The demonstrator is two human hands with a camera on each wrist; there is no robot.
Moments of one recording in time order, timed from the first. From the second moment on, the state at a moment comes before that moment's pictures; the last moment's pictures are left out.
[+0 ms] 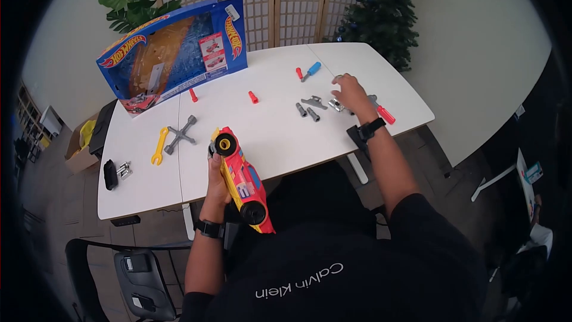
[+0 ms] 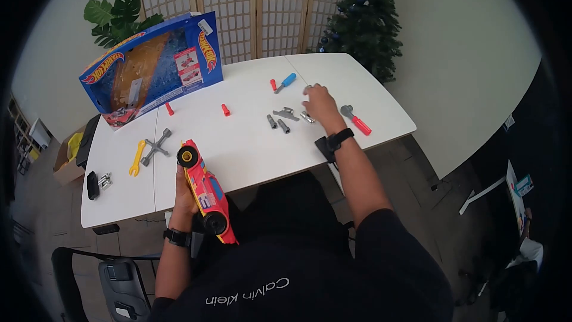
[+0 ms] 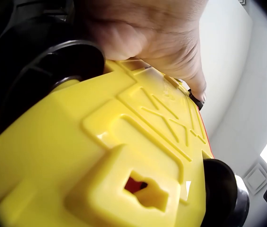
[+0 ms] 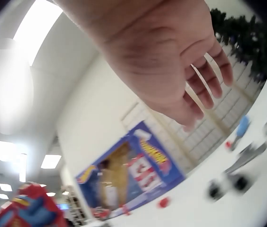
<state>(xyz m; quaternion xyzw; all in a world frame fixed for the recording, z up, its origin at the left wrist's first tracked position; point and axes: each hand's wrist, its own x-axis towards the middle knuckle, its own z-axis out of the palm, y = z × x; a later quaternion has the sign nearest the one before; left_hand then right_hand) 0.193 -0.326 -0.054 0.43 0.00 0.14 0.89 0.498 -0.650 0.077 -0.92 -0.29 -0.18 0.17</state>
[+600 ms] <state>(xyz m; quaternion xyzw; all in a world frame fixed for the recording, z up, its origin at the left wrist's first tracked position) 0.184 -0.347 -0.013 0.46 0.01 0.17 0.87 0.481 -0.615 0.127 -0.84 -0.40 -0.10 0.35</state>
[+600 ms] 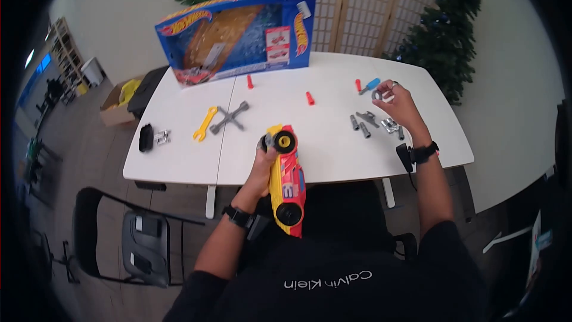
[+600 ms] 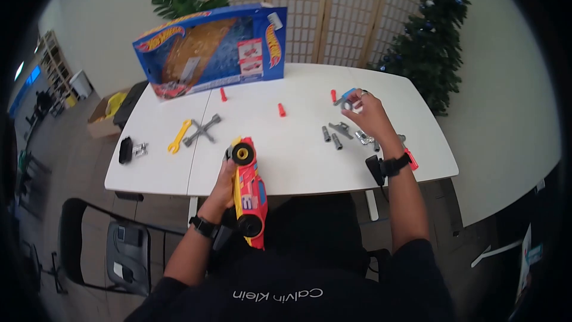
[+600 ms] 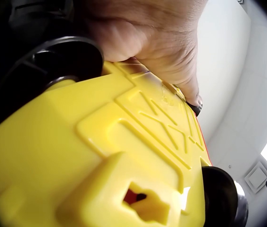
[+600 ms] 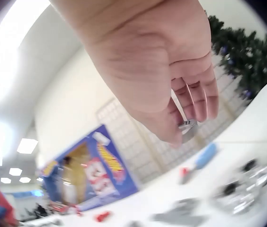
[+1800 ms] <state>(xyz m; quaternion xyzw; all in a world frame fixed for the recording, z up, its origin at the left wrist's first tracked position) 0.189 -0.340 -0.021 0.39 0.02 0.13 0.91 0.257 -0.537 0.082 -0.70 -0.62 -0.19 0.28</state>
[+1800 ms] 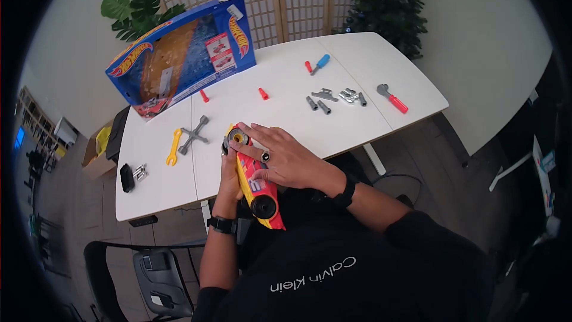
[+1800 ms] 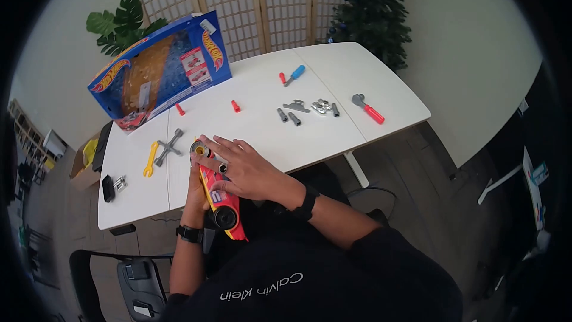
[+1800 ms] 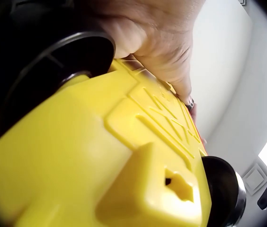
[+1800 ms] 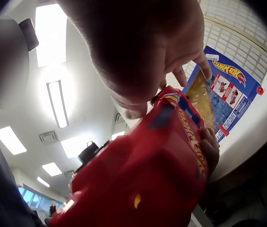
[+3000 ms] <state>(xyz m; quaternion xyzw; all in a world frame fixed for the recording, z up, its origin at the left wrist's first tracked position) 0.186 -0.351 0.002 0.49 0.05 0.14 0.86 0.262 -0.571 0.158 -0.75 -0.55 -0.12 0.36</state>
